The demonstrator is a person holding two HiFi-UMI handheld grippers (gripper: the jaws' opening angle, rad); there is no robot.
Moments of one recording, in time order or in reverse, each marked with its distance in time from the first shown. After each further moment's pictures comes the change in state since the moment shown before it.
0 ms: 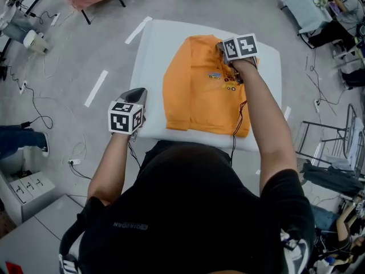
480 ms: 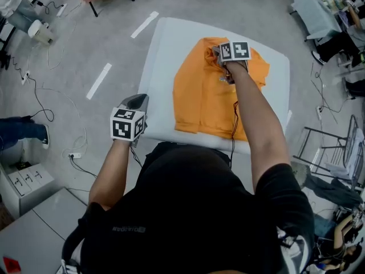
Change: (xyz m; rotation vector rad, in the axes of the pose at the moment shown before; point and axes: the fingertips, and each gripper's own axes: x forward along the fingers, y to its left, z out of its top) left arm -0.017 0.029 -0.031 -0.039 0.033 0.024; right arm 0.096 0.018 -0.009 0.124 -0.015 0.030
